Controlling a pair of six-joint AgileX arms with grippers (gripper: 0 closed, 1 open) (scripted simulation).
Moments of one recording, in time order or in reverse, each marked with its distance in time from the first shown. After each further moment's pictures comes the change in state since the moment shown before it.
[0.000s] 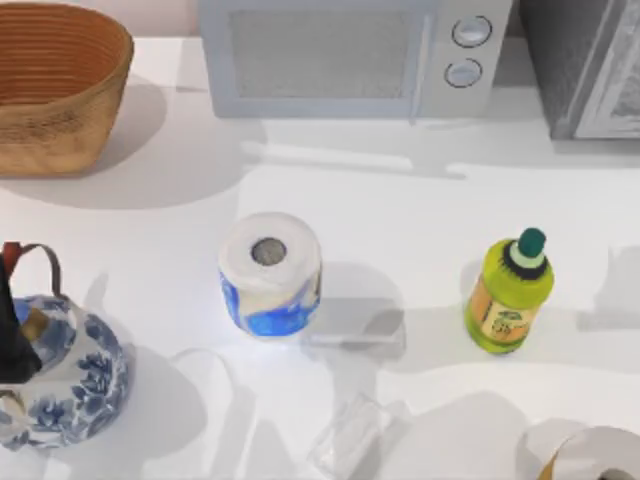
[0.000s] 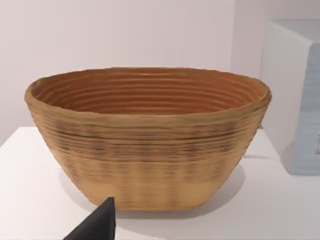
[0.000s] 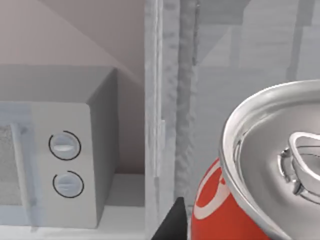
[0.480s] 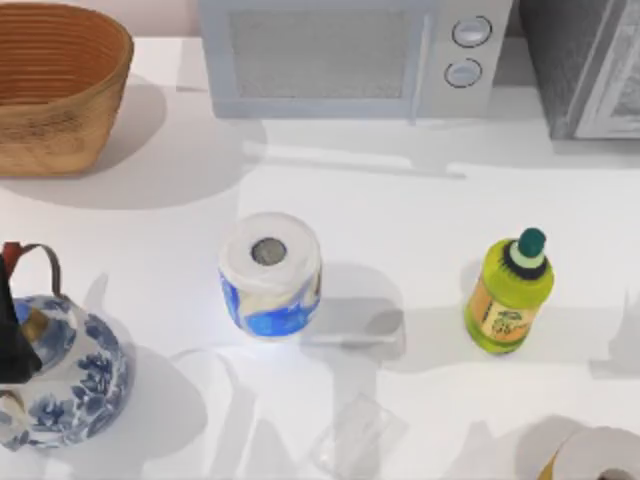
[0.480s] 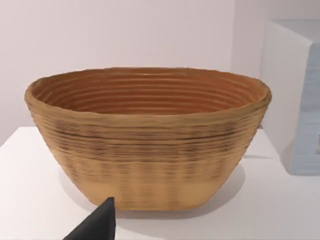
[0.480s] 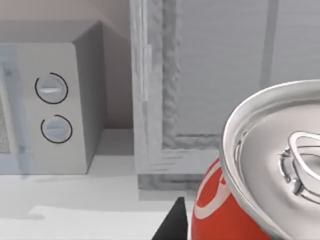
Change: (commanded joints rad) left arm 0.000 0.000 0.000 0.000 0.000 0.000; right arm 0.035 -0.394 -0.189 -0.238 0.077 0.005
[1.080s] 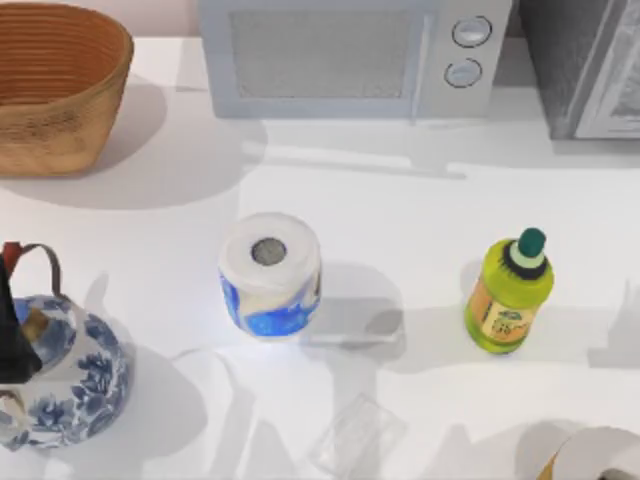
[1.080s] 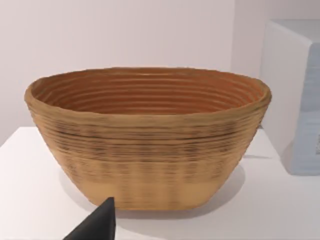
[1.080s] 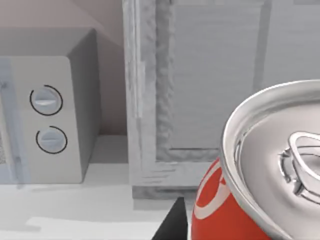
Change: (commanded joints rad) left arm 0.000 0.000 0.000 0.000 0.000 0.000; right arm 0.003 0.090 0.105 -0.028 0.020 0.000
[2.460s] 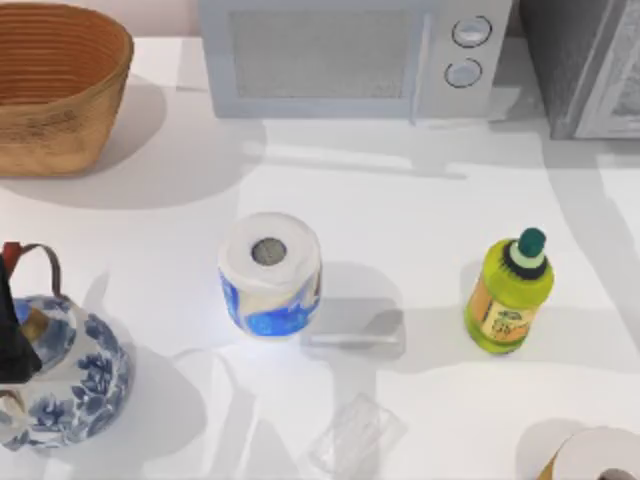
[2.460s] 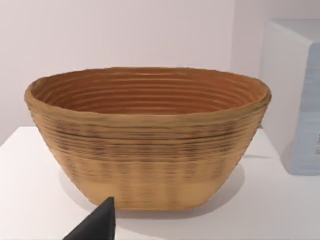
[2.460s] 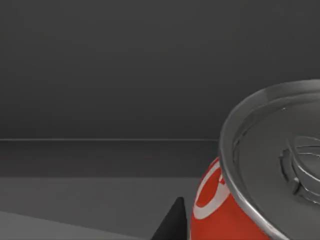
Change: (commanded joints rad) left arm 0.000 0.000 0.000 0.000 0.000 0.000; right arm 0.181 1.235 1.637 -0.394 0.177 0.018
